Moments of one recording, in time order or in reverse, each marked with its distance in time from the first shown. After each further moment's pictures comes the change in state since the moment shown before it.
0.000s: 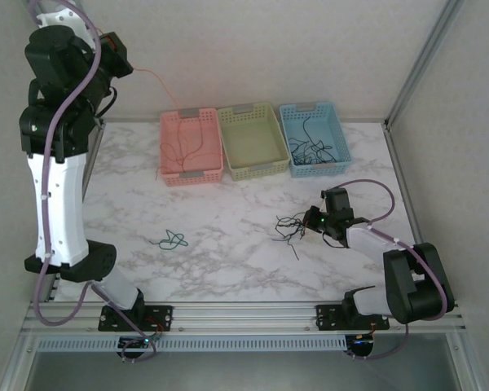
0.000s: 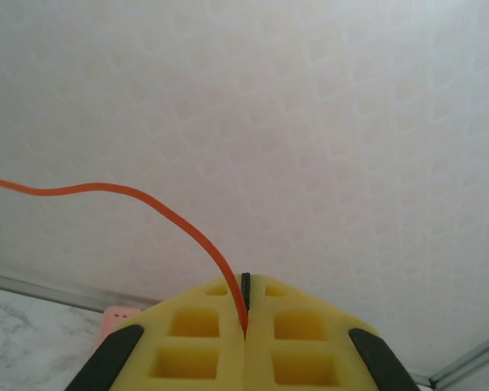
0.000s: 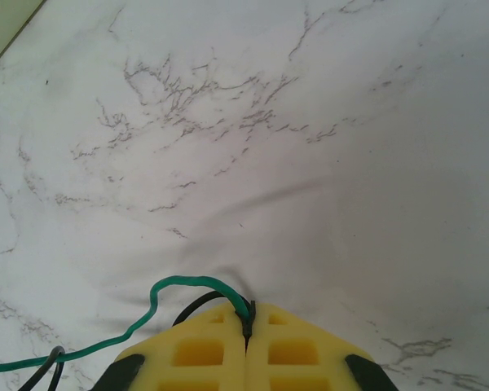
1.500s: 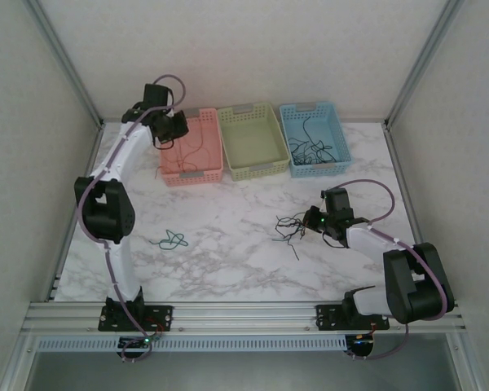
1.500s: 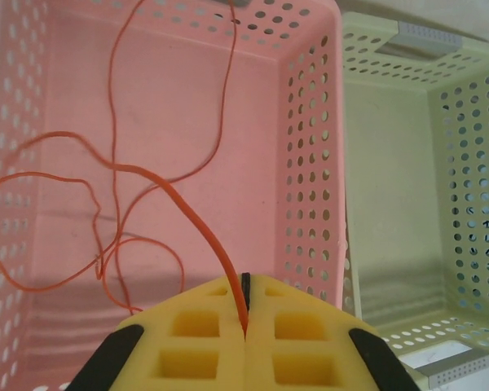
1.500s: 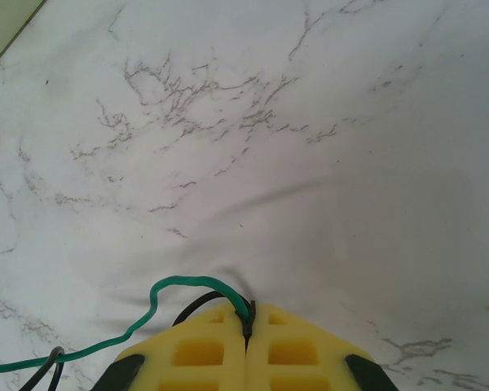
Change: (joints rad) left arm 0.048 0.363 -0.613 0.172 0.321 -0.068; right arm 0.000 0.000 0.000 0.000 0.000 0.000
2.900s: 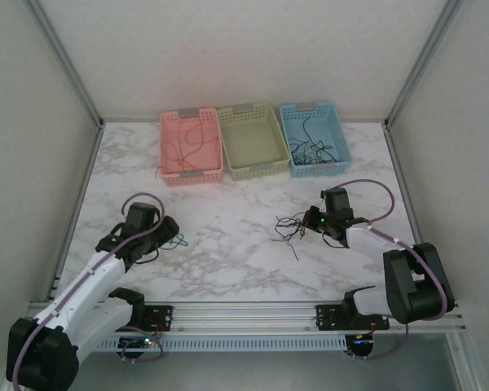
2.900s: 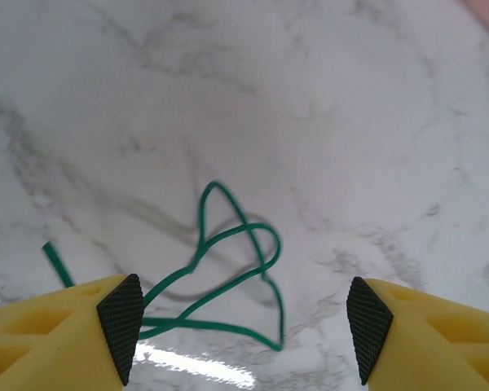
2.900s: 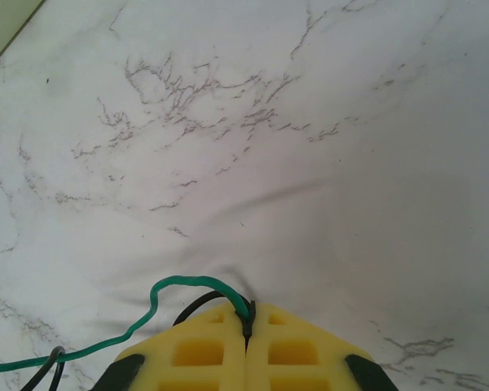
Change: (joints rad) left arm -0.132 -1.165 -1.447 0.182 -0.204 -0.404; right arm 0.003 0.000 0.000 0.000 0.001 0.000
